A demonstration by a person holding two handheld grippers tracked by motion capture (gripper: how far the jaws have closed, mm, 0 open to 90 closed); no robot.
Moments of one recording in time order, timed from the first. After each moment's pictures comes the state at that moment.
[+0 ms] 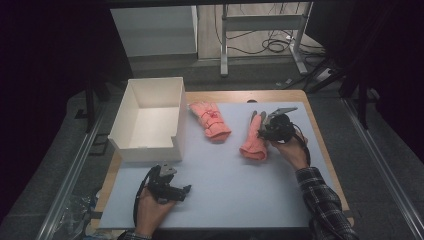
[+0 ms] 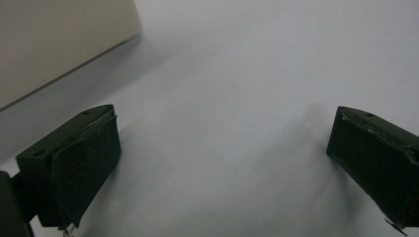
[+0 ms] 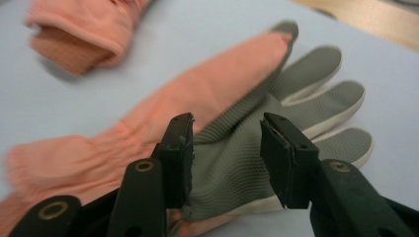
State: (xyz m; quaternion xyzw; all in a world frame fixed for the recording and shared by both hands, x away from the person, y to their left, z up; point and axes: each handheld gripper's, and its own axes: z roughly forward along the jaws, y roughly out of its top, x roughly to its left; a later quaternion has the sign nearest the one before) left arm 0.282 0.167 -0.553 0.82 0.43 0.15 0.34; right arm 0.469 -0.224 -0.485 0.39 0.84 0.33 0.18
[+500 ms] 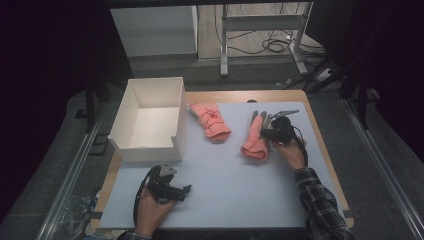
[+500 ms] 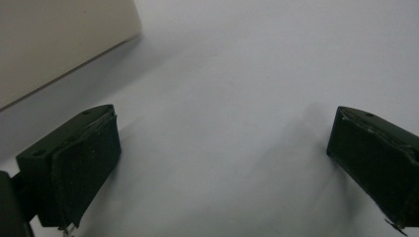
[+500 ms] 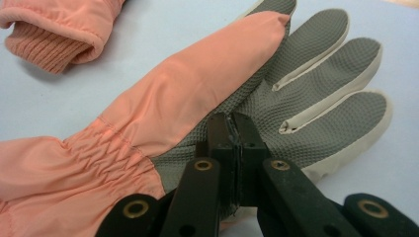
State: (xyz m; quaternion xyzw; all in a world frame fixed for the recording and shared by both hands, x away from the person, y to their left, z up) left arm 0.282 0.167 -0.553 0.82 0.43 0.15 0.34; right arm 0.474 -0.231 -0.503 0.42 0.82 0.35 0.16
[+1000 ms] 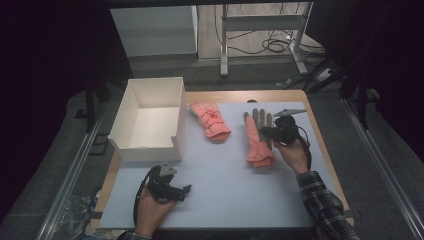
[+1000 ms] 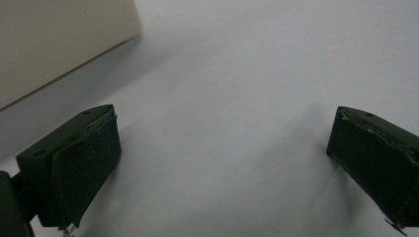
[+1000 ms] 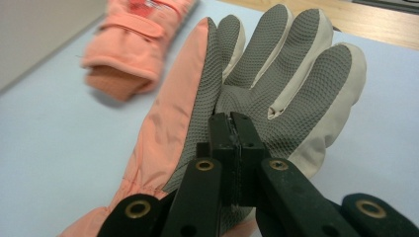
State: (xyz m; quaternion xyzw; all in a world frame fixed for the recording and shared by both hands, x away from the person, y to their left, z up) left arm 0.282 0.167 -0.553 0.82 0.43 0.15 0.34; right arm 0.443 -0.229 -0.466 0.42 0.81 0.39 0.15
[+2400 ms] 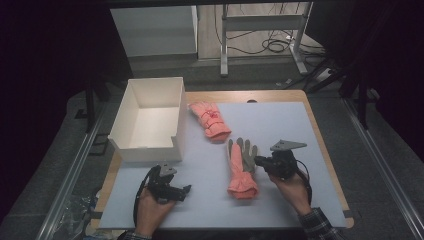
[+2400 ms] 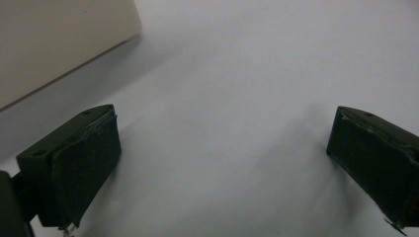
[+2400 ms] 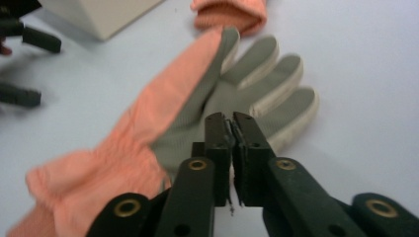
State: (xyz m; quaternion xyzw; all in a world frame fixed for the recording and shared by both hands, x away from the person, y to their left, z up) left arm 0.282 0.167 -0.553 0.82 0.43 0.15 0.34; right arm 0.341 -0.216 -0.485 0.37 0.82 0.42 0.12
